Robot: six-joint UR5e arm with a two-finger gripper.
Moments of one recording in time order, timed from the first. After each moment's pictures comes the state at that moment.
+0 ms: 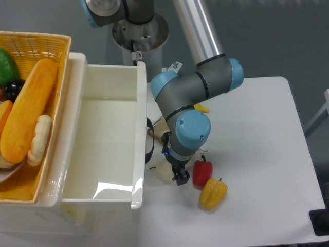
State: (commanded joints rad) arm 2.44 -2.10 -1.56 -1.20 1.48 1.67
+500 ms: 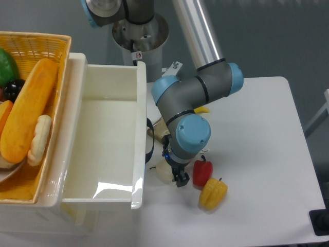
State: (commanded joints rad) arm 2.44 -2.13 -1.55 -1.19 1.48 1.67
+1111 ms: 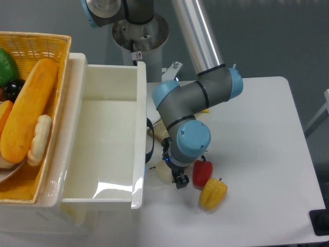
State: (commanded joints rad) arm 2.44 -2.14 -1.55 -1.20 1.48 1.64
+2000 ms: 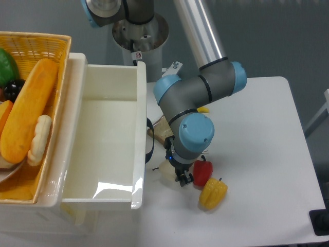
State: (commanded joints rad) arm 2.47 -2.06 -1.52 -1.21 1.49 1.54
